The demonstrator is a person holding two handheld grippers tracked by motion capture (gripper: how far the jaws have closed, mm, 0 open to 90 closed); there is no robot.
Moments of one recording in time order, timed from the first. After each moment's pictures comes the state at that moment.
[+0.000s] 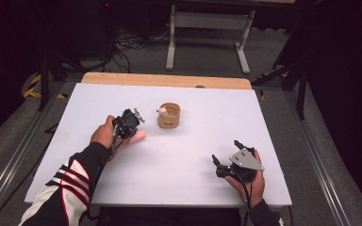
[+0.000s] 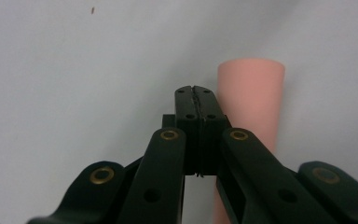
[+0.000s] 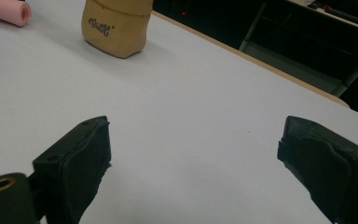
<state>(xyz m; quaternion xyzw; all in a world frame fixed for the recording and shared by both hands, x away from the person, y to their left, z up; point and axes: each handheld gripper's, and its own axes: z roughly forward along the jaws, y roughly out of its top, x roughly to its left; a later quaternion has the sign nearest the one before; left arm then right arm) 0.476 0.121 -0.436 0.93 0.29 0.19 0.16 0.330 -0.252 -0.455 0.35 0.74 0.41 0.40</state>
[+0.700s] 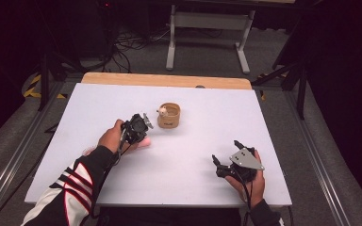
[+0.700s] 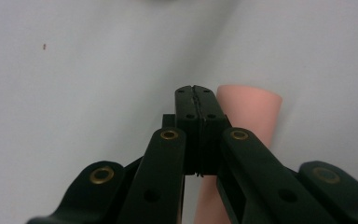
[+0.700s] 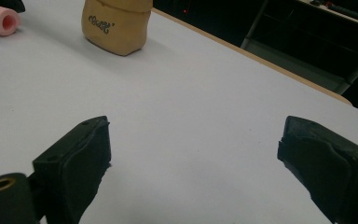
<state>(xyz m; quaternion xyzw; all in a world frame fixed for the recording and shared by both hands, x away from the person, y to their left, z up) 0.456 0.096 -0.434 0.94 0.25 0.17 0.18 0.331 -0.253 -0.456 0.35 0.74 0.41 0.39</state>
